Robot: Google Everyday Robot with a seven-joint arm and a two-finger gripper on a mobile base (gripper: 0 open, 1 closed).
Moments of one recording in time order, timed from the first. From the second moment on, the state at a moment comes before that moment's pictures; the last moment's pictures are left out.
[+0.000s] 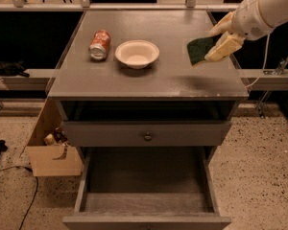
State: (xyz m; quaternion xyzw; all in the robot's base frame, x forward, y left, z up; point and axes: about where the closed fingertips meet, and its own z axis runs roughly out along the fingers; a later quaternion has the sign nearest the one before) arm 0.669 -0.205 0.939 -0.62 0.68 0.01 0.38
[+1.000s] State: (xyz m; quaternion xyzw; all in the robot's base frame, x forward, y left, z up) arm 0.675 -0.199 0.898 -0.62 0.69 0.04 0.37
